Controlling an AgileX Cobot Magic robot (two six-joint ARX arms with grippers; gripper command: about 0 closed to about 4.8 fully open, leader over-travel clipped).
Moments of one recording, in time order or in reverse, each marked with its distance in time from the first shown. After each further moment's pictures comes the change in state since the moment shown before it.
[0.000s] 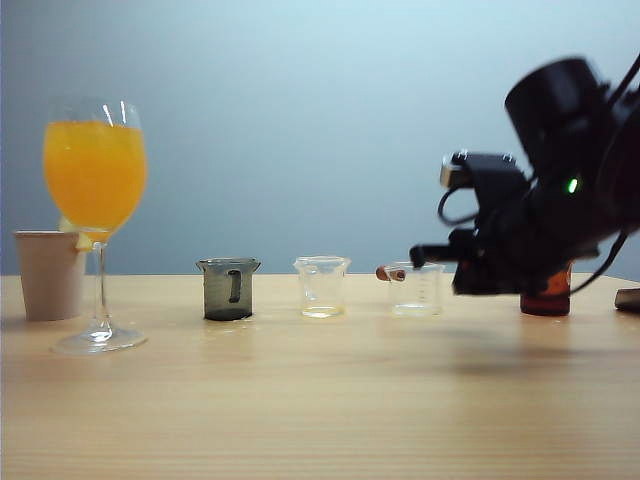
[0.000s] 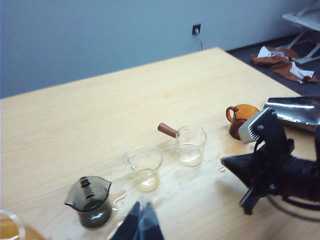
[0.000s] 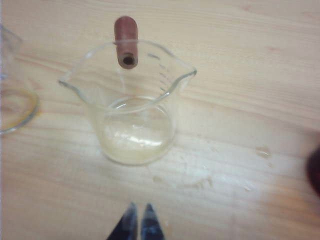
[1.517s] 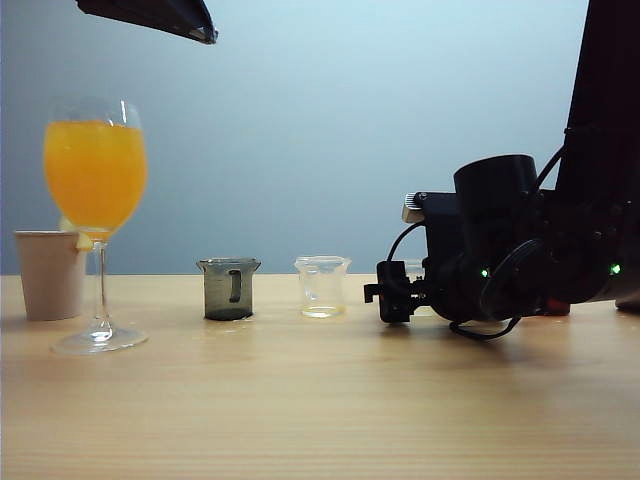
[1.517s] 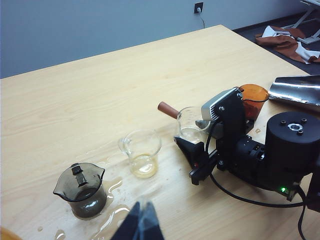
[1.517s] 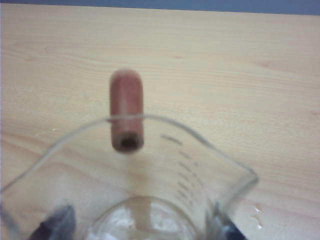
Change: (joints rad) left arm 0.000 0.118 0.000 0.043 0.000 -0.013; right arm -0.001 0.444 0.260 0.409 0.032 -0.024
